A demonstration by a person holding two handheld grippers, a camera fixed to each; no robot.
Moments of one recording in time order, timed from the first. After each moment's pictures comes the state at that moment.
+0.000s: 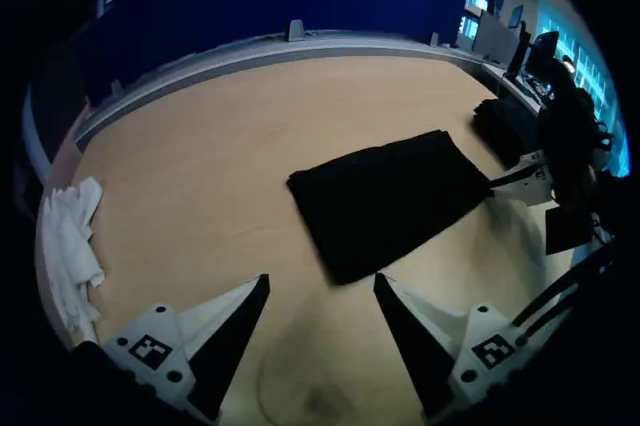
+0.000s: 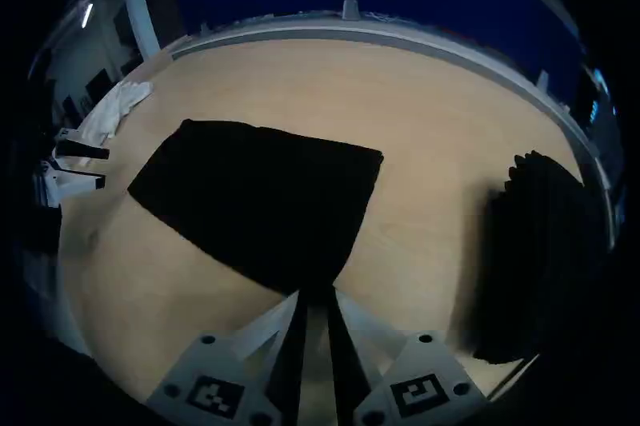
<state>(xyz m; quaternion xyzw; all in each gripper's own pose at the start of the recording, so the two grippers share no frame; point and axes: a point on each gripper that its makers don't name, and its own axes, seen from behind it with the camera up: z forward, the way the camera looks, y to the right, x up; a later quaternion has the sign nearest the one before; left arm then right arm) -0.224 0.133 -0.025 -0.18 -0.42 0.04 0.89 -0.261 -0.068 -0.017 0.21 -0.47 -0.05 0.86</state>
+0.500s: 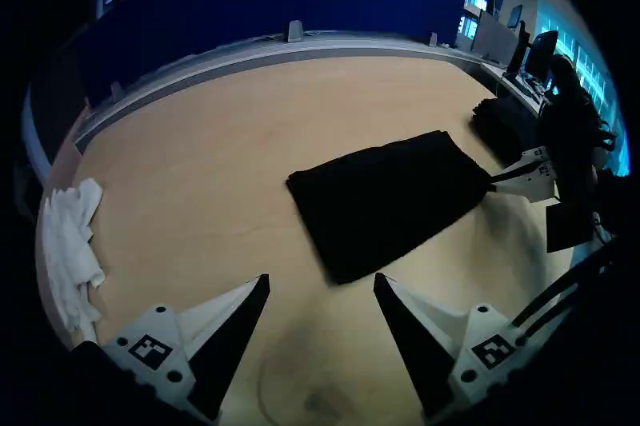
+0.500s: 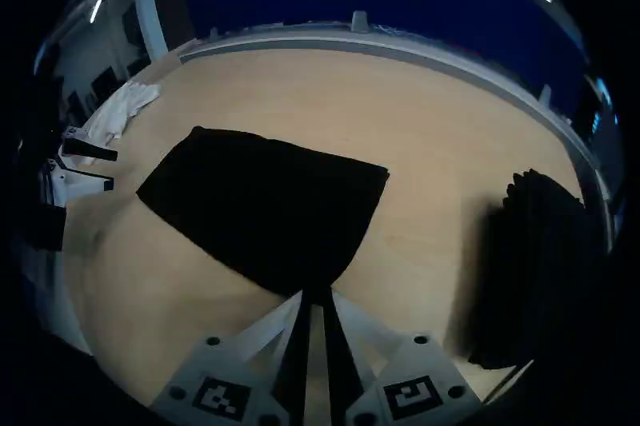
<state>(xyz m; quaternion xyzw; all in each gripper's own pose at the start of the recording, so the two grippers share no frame) -0.222 0.132 -0.025 -0.18 -0.42 0.04 0.89 -0.251 -0.074 -0.014 0.22 -0.45 -0.06 0.86</state>
